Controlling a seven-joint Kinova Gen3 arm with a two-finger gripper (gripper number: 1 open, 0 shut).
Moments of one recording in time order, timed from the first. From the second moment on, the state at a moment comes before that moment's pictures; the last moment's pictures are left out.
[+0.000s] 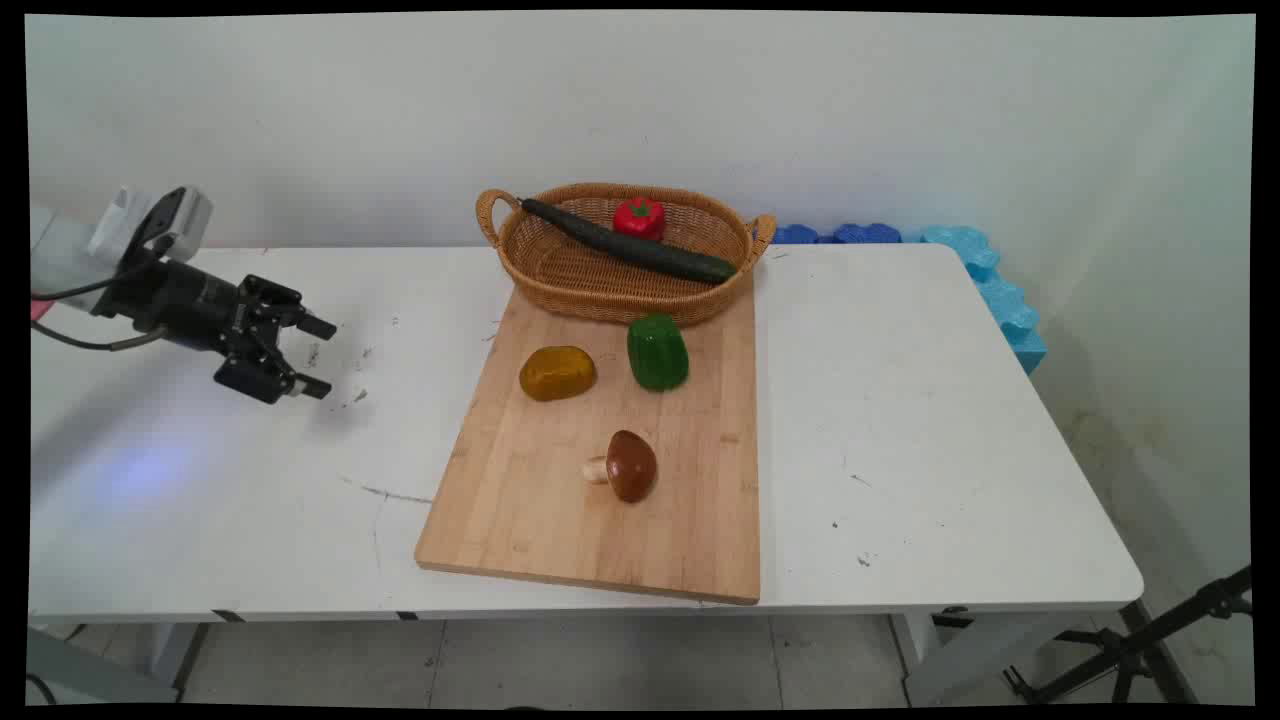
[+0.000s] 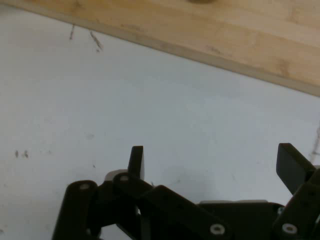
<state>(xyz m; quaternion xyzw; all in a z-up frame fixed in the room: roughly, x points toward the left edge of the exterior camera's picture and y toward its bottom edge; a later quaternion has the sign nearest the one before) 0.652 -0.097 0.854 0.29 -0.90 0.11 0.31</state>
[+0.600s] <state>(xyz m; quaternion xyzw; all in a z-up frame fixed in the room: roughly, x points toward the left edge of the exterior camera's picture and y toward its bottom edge) 0.625 -0.142 0.868 0.27 -0.90 0.16 0.31</state>
